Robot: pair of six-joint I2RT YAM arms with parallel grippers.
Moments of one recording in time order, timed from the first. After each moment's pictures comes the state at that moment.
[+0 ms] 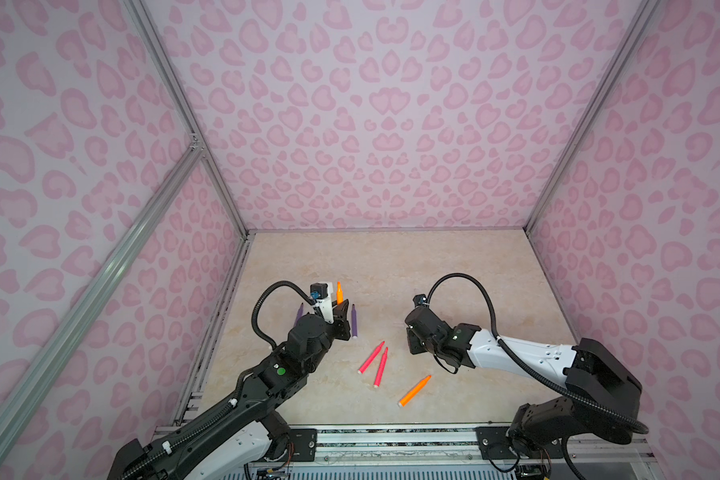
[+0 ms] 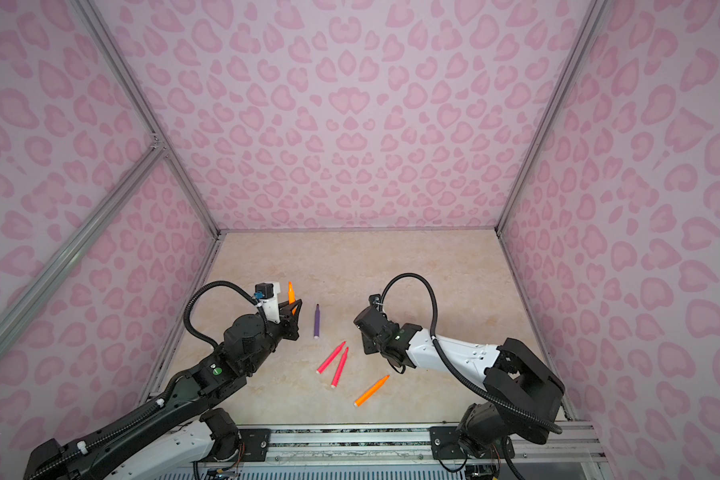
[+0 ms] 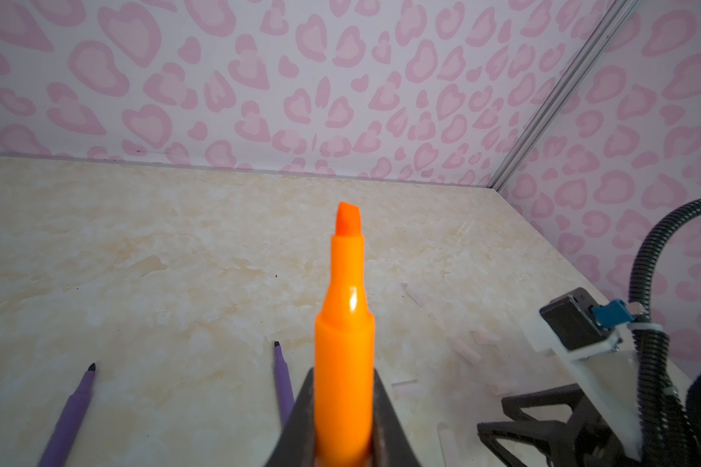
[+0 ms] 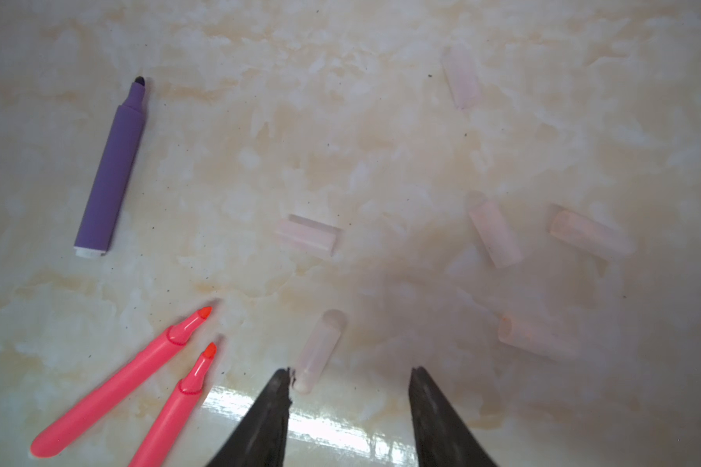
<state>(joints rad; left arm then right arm) -0.74 0.85 0.52 0.06 -0.34 -0.37 0.90 1.49 0.83 -0.35 0.33 0.62</state>
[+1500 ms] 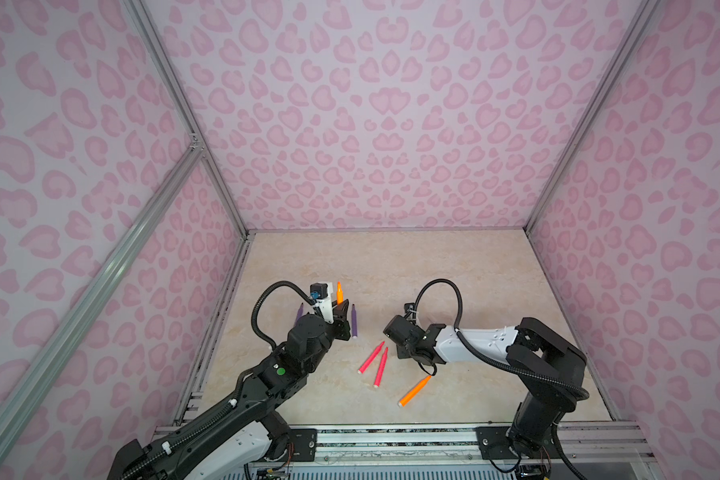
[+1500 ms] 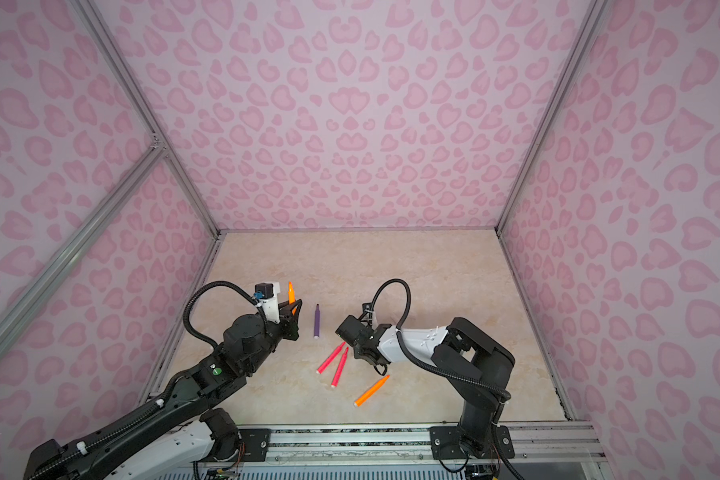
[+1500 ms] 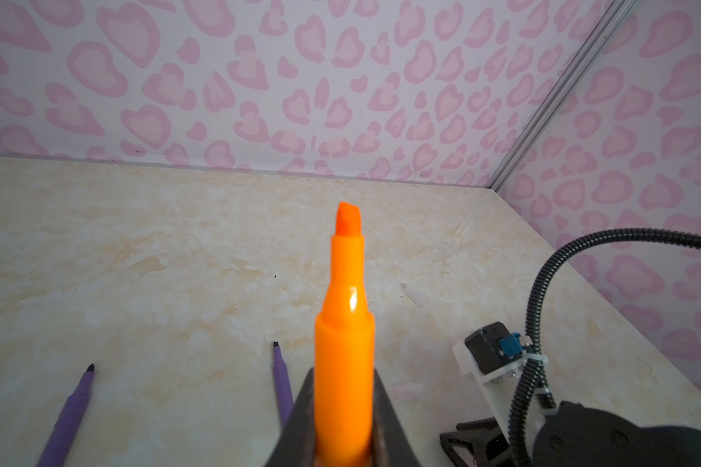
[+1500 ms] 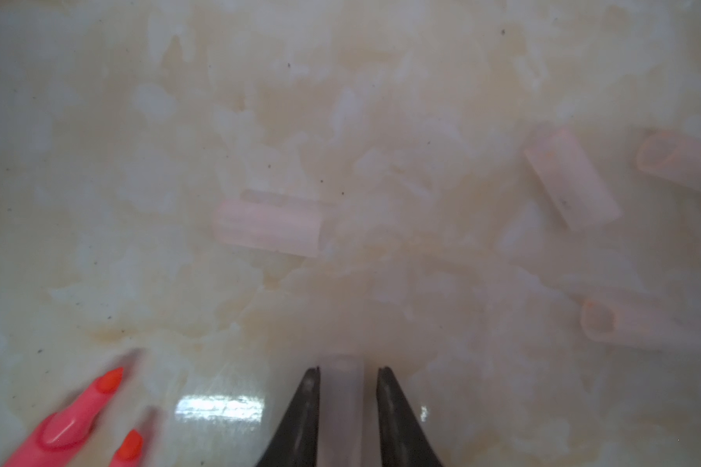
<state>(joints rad) -0.74 0.84 0.52 0.06 -0.34 -0.37 0.95 1.76 0.93 -0.38 0.43 0.80</state>
